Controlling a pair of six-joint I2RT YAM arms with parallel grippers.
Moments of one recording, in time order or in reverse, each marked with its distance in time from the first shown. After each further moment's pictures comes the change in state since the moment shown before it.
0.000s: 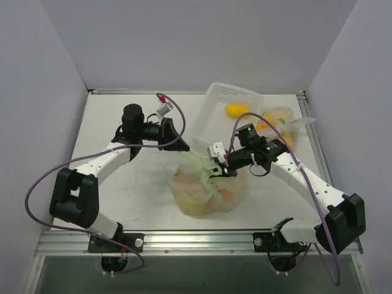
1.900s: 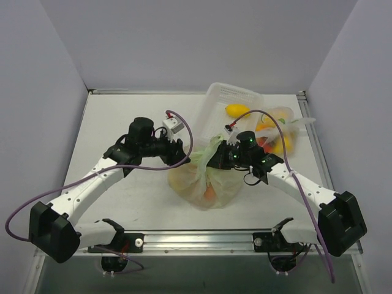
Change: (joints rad) left arm -0.212 -0.303 0.013 -0.709 -0.808 0.416; right arm -0.011 -0.016 -0.266 0.637 0.544 1.670
